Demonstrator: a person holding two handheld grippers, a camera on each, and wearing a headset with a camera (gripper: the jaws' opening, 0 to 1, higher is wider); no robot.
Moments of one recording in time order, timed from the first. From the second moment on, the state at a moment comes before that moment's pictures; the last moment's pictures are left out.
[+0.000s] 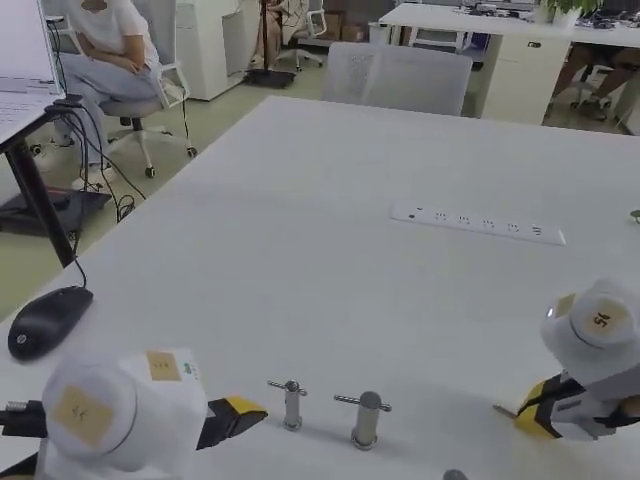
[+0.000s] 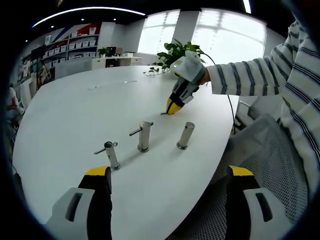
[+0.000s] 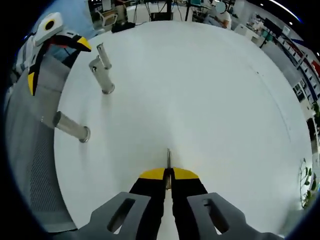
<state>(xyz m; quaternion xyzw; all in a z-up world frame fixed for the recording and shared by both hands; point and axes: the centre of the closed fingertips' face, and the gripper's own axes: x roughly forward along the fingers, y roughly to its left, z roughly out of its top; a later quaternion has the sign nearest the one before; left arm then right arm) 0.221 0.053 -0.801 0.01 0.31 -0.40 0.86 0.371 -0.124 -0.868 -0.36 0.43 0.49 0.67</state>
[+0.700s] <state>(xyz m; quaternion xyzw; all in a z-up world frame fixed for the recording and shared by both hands) 0.220 0.055 -0.802 0.02 0.32 -0.40 0.86 0.372 -0.126 -0.868 -0.40 0.44 0.51 0.63</state>
